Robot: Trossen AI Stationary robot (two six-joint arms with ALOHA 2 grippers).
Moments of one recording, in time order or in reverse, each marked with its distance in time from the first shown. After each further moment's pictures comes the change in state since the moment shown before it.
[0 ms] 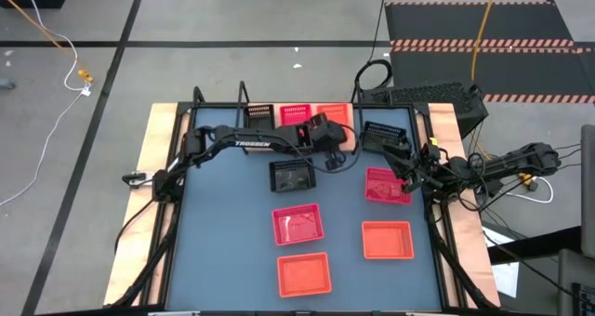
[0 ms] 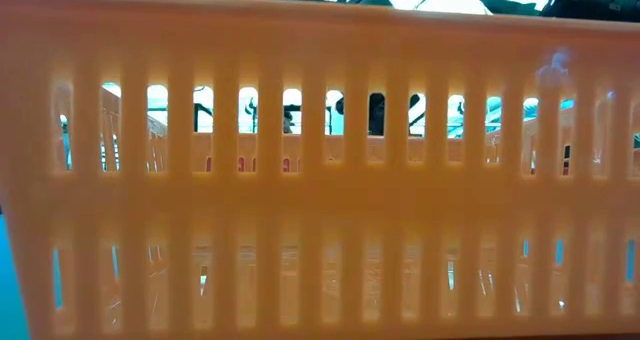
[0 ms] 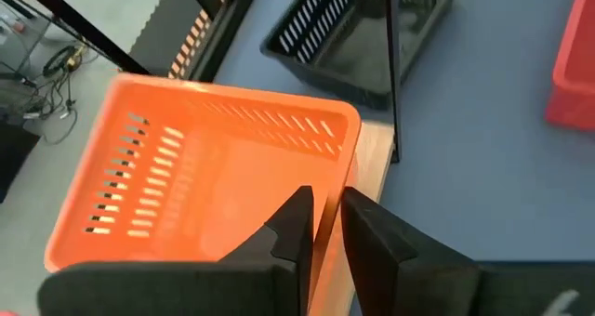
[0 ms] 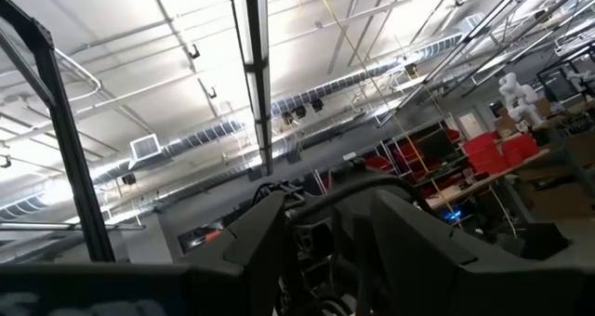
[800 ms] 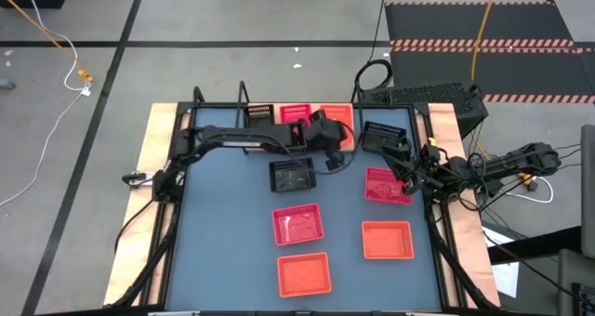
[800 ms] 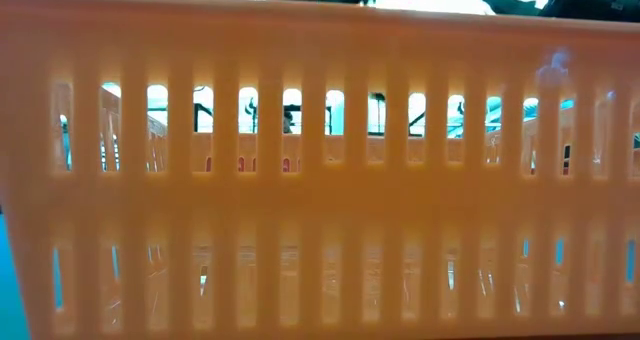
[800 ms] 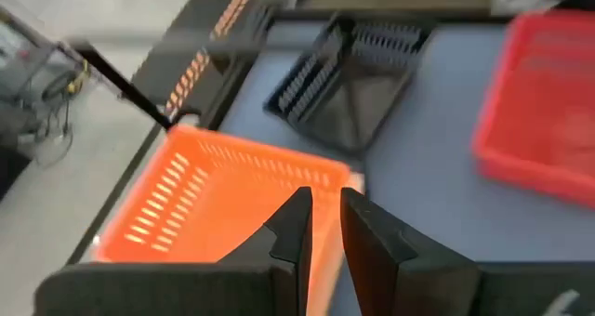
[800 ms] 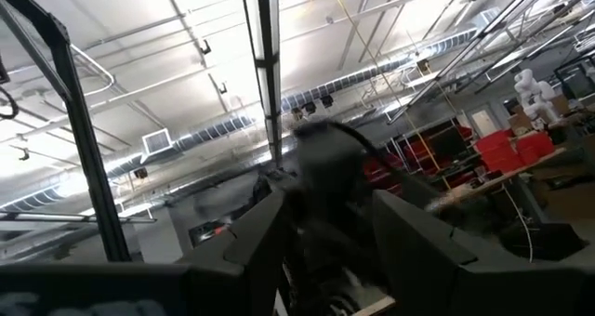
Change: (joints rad) left arm -0.040 -0.112 -0.002 -0.015 -0.004 -0.031; right arm 0.000 0.000 0.000 -0.004 -0.035 0.000
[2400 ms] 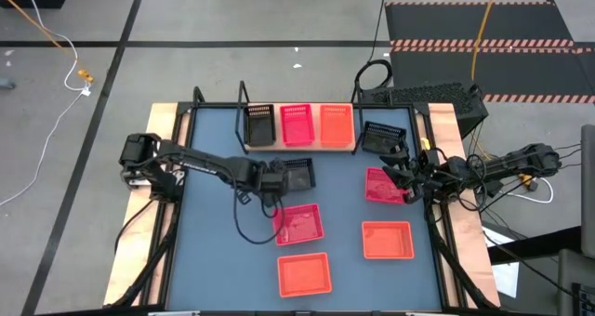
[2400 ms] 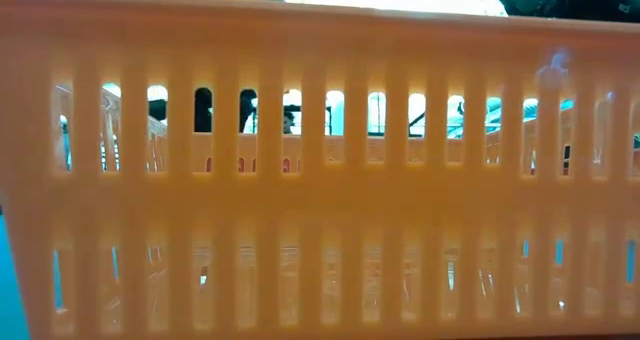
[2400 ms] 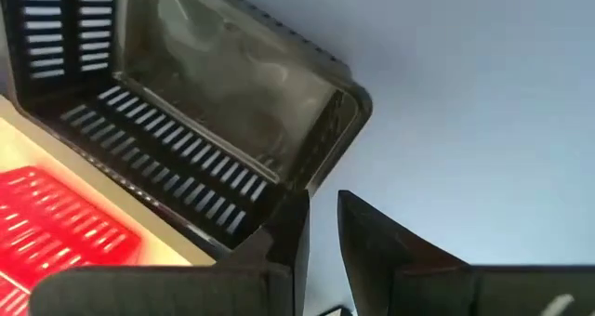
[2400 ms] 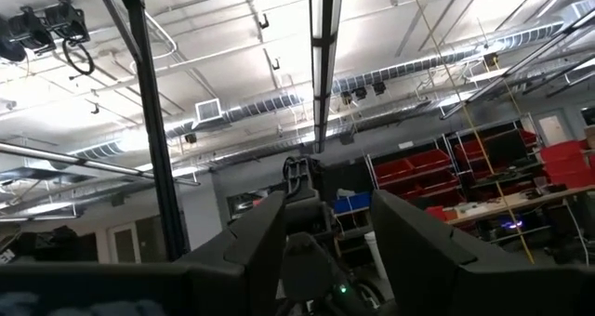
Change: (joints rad) left arm -0.217 -0.384 -0.669 -0.448 -0.020 0.819; right arm -0.015 0.003 0.000 -0.020 -0.196 -0.054
